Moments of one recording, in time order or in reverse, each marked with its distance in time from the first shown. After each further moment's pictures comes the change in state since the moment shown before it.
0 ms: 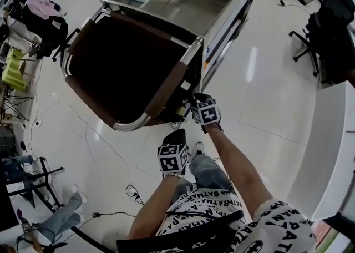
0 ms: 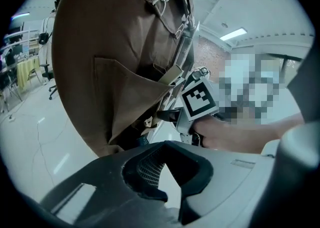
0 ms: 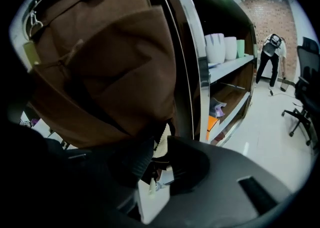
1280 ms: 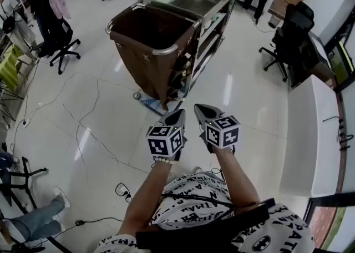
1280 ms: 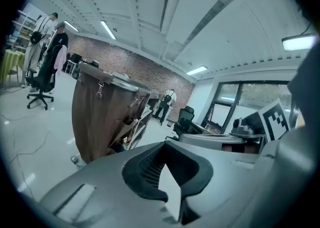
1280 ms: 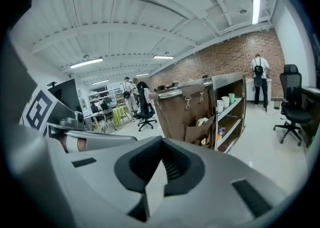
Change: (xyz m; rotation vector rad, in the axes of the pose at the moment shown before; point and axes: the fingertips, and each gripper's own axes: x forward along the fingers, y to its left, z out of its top) left arm -0.291 -0.063 -0.027 0.080 -0.326 -0.342; right arm -0.362 0.277 -0.036 -0.054 -0.338 0.003
